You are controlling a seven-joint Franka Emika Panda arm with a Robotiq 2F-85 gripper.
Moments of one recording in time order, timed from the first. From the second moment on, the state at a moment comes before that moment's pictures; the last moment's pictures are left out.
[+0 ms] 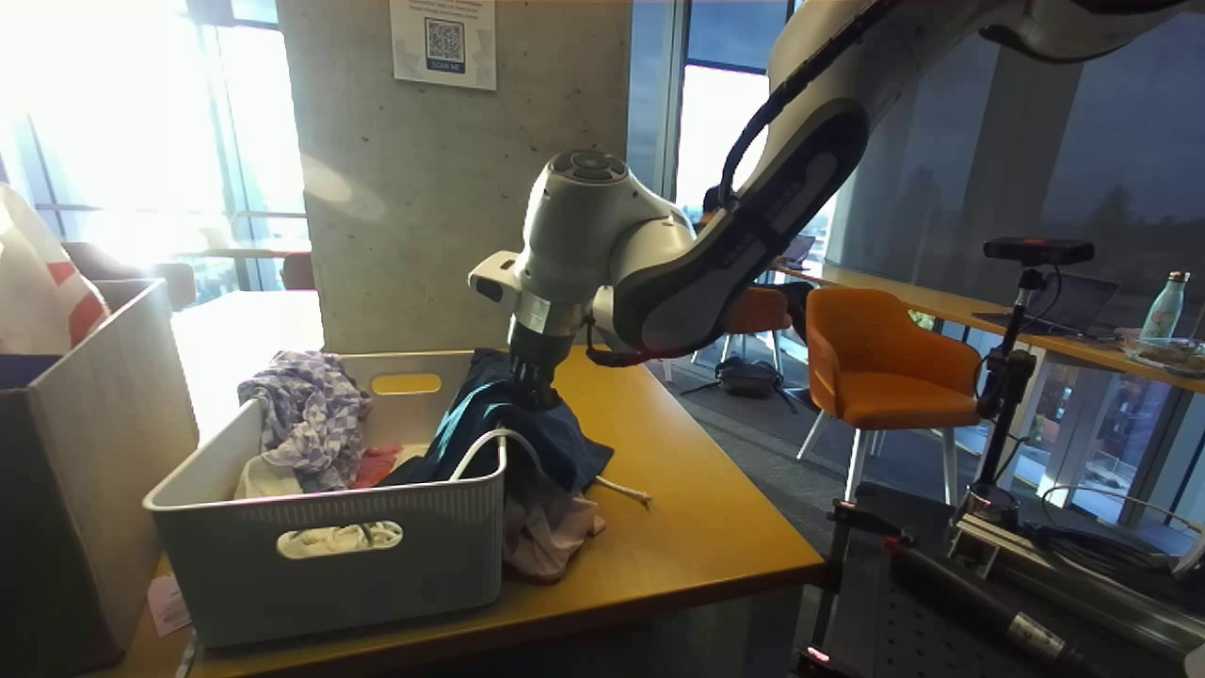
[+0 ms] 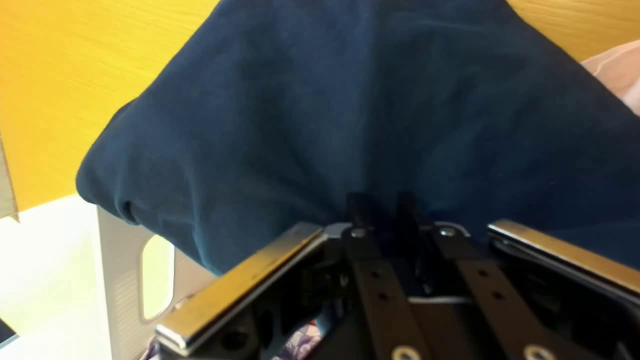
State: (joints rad) arm 0.07 0.64 0.03 -1.76 -0.78 2.75 -0.30
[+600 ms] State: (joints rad) arm 0.12 0.57 0.02 -1.82 -0.78 2.75 -0.24
